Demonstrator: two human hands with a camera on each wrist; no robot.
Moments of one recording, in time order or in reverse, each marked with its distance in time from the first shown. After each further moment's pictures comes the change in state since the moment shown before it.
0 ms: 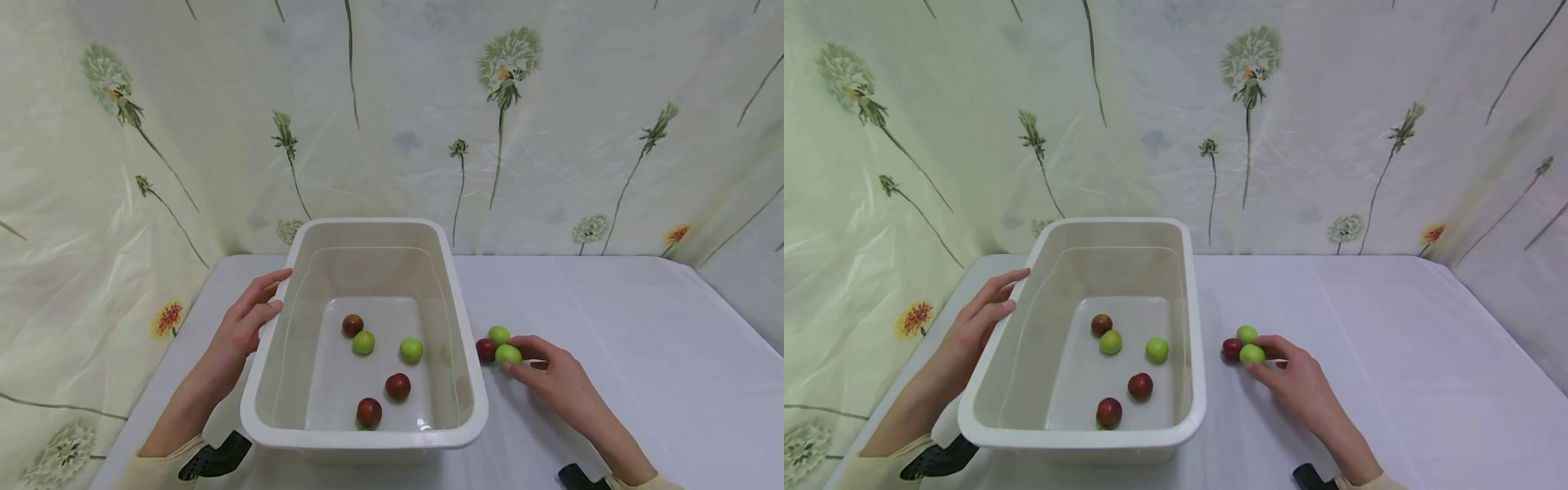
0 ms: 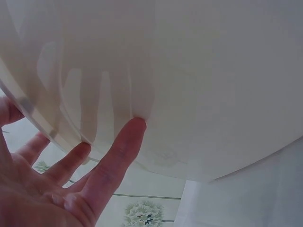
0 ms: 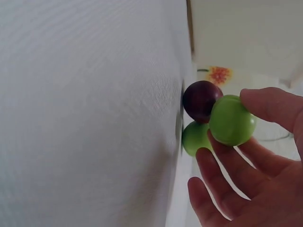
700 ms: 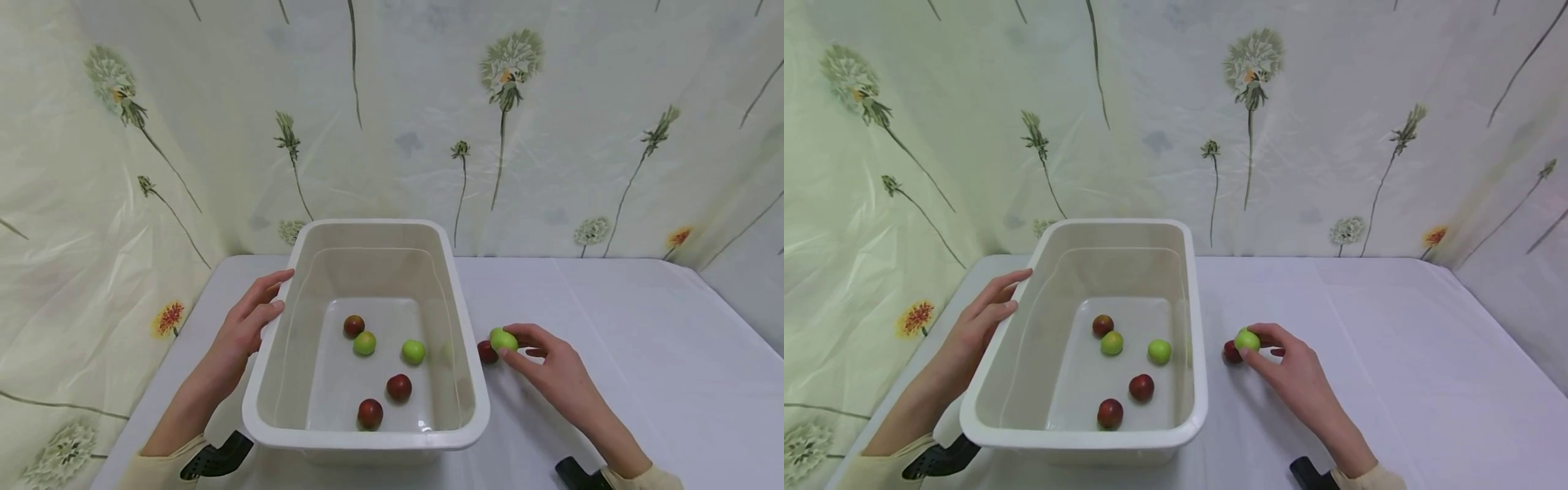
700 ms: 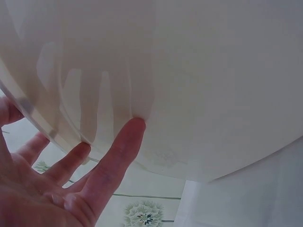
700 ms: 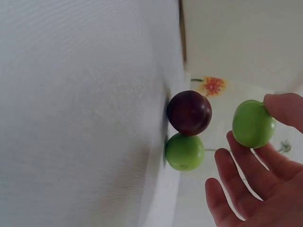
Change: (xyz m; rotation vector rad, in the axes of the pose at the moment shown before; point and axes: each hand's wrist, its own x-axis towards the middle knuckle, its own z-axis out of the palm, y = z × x) left_hand 0.000 -0.001 0.000 -0.017 -0.009 0.001; right_hand 0.006 -0.012 0.000 0.020 0.066 -0.082
